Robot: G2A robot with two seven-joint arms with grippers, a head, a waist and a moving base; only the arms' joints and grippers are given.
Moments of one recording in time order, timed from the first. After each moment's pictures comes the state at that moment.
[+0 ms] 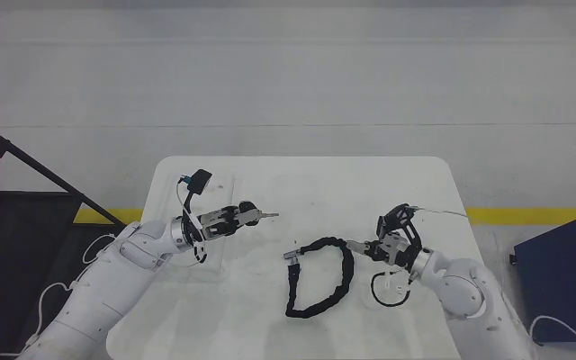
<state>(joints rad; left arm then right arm) 1.06 -0.87 -0.97 -1.35 -0.22 -0.97 -0.60 -1.43 -1.15 1.41 -1.66 -0.72 -0.55 0.63</state>
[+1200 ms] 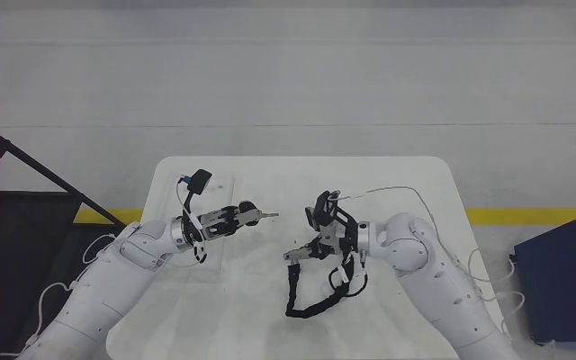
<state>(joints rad) 1.06 -0.87 -0.97 -1.35 -0.22 -0.97 -0.60 -1.05 -1.19 1.03 -1.51 -0.55 -0.78 0.72</state>
